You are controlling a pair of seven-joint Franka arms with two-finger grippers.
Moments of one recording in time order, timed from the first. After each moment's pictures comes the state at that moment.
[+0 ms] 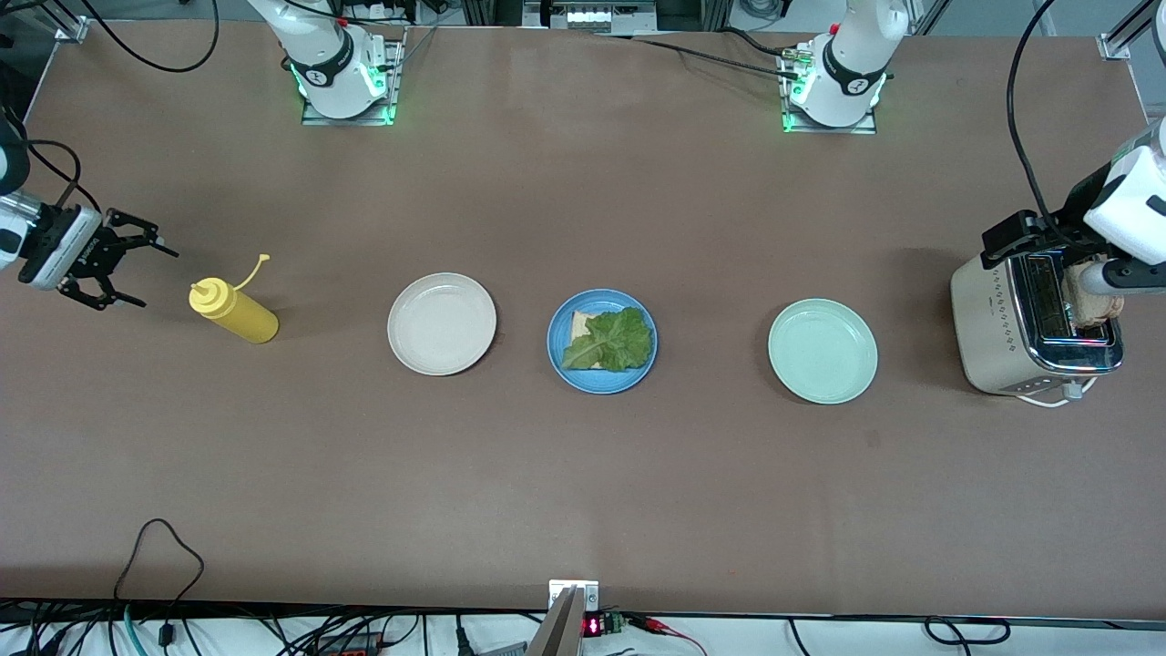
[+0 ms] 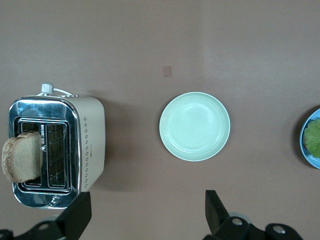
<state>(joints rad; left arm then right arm) 0.03 0.08 -0.05 -1.55 0.03 1.60 -0.07 -0.50 0.19 0.02 -2.12 0.54 2.10 -1.90</state>
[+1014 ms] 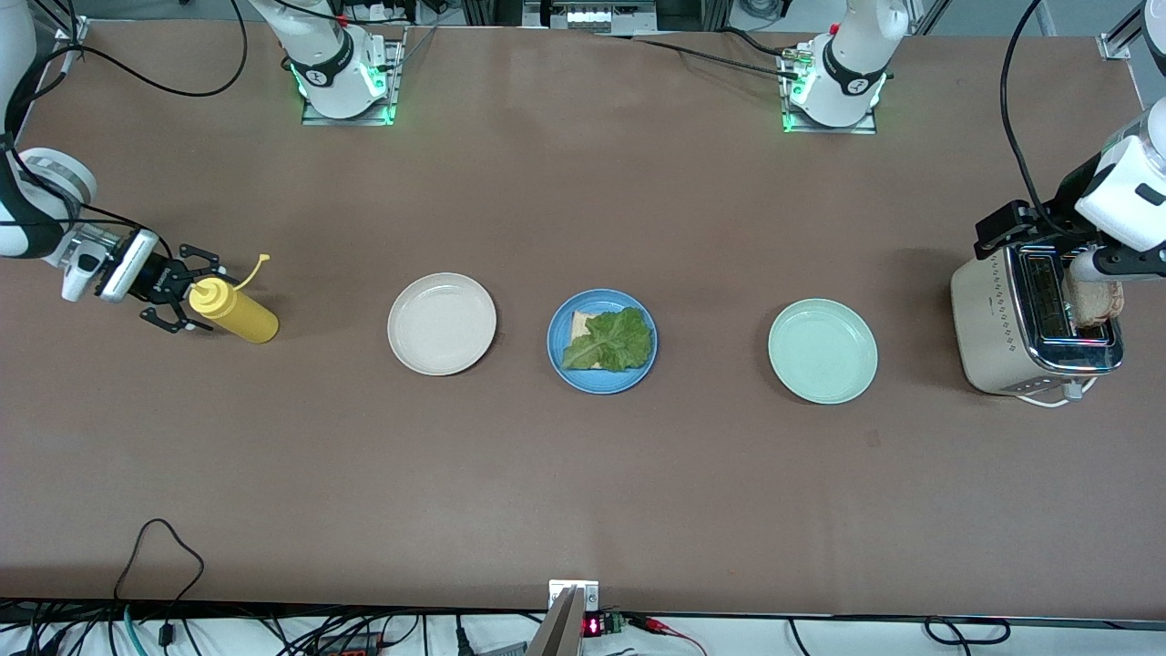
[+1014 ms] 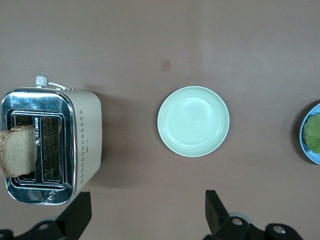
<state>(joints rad) 0.03 0.03 -0.05 -1.63 0.02 1.63 -0.07 -0.59 0.49 0.06 -2.11 0.97 2.08 -2.43</state>
